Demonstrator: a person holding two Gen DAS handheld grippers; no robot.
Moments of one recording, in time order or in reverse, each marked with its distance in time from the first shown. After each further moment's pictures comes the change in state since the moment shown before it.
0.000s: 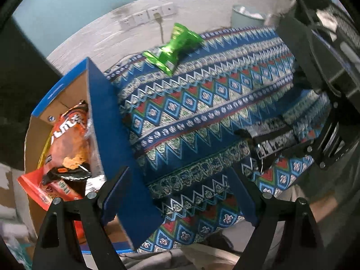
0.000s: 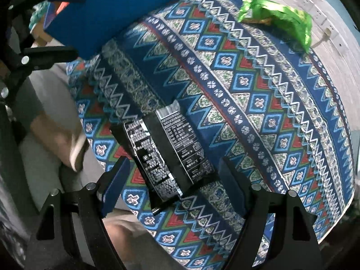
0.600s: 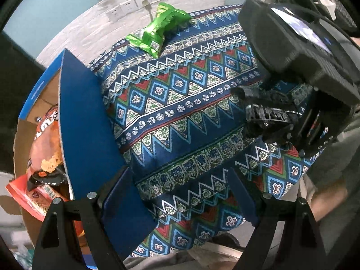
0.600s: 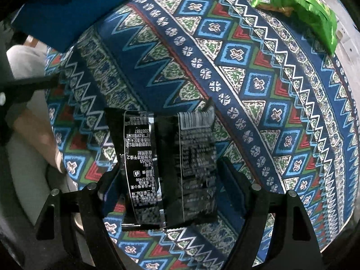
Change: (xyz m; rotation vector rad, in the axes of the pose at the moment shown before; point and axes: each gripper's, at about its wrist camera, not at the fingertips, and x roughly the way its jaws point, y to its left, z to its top) left arm 0.034 -0.015 -0.003 0.053 0.080 0.005; right arm 0.050 -0.008 0.022 -0.010 0.057 -0.001
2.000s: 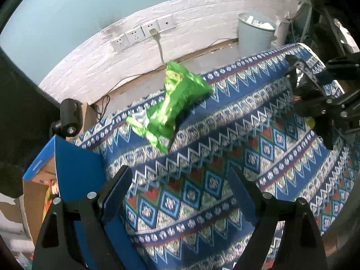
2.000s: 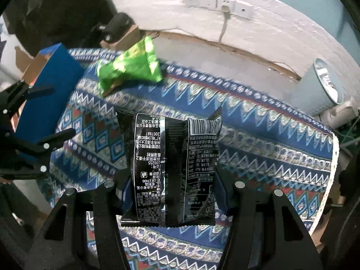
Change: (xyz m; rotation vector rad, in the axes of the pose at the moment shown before) left arm 0.014 0.013 0.147 -0.044 -0.138 0.048; right arm -0.128 -0.150 -0.045 0.565 -0.346 -0.121
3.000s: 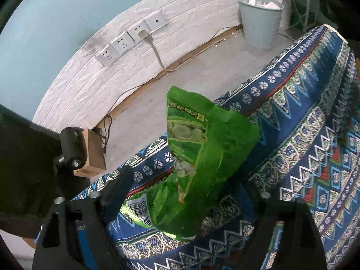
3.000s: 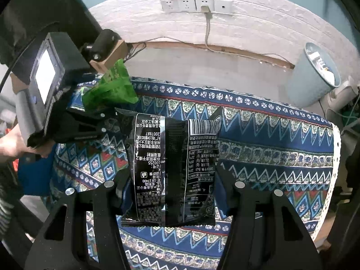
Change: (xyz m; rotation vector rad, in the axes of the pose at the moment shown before) left arm 0.102 0.005 0.074 0.170 0.017 0.097; right arm 0.007 -0.035 0.014 0.129 -0.031 0.025
